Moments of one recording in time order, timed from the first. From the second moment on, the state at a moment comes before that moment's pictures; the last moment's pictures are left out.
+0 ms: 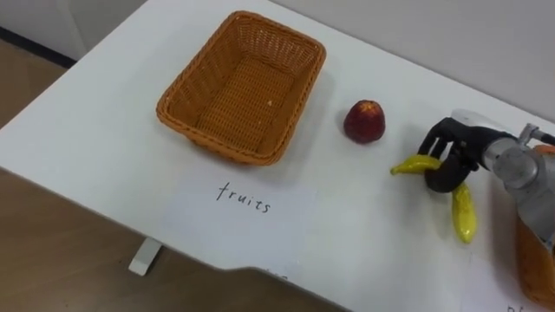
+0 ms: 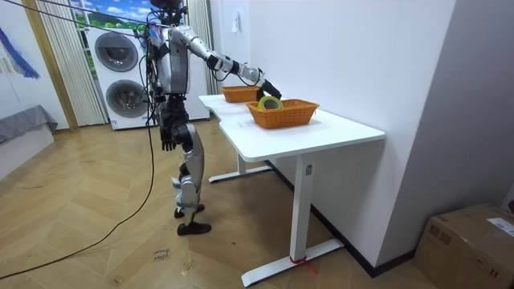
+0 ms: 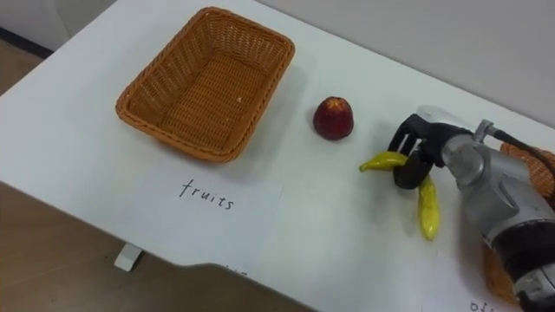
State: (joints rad) left arm 0.10 0.39 -0.08 1.16 -0.13 0.12 0.07; right arm -0.49 -0.72 0.39 0.54 -0.48 0.19 0.31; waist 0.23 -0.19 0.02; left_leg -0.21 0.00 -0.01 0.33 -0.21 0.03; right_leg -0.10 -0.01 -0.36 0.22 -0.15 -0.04
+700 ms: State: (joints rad) left arm 0.18 0.36 0.05 1.16 -0.12 0.10 0.06; right arm -0.41 -0.72 0.21 0.17 -0.48 0.18 0.37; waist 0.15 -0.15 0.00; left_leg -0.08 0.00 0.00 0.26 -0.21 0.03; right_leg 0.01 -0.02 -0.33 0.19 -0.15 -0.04
